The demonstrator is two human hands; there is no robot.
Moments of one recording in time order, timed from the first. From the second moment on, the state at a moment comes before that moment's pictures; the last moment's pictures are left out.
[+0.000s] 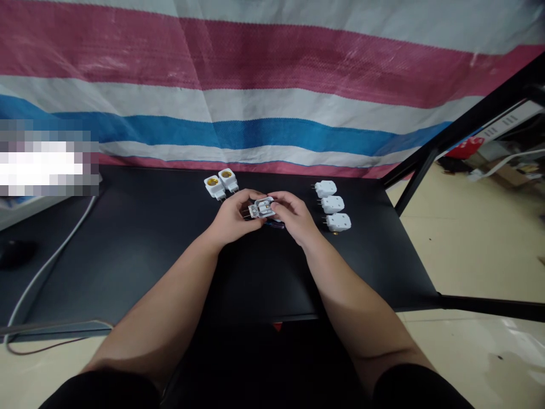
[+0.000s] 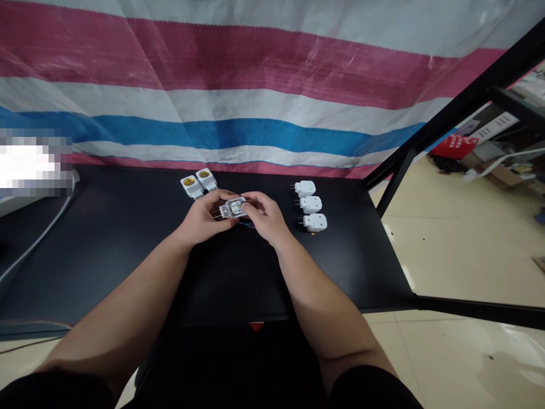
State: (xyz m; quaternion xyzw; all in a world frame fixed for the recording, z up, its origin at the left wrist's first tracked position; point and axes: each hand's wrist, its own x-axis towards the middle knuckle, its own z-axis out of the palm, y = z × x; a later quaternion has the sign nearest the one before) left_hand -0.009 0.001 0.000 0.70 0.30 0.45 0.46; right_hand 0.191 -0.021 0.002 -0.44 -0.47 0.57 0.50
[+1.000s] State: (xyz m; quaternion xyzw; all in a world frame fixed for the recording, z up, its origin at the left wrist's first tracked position) left_hand -0.016 -0.003 0.006 0.74 0.30 0.22 0.56; right_hand 0.214 -0.016 -0.011 -0.58 -0.75 0.16 0.27
